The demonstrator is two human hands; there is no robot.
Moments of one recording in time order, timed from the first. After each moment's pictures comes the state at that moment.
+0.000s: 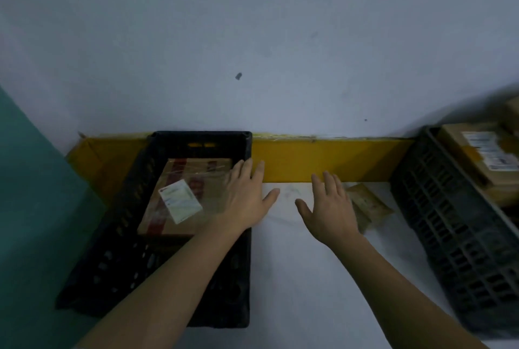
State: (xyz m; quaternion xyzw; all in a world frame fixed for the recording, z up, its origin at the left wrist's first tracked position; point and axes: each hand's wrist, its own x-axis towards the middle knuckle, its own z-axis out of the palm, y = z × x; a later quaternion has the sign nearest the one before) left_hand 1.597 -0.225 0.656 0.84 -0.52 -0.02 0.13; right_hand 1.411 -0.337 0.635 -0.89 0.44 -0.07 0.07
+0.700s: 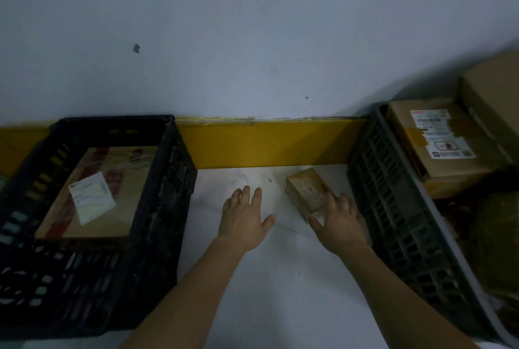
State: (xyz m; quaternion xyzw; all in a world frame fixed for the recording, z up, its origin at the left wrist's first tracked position) left_hand 1.445 -0.350 0.560 0.85 -0.50 -0.16 0.03; right_hand 1.240 -0.501 0.520 -0.85 0.51 0.07 0.14
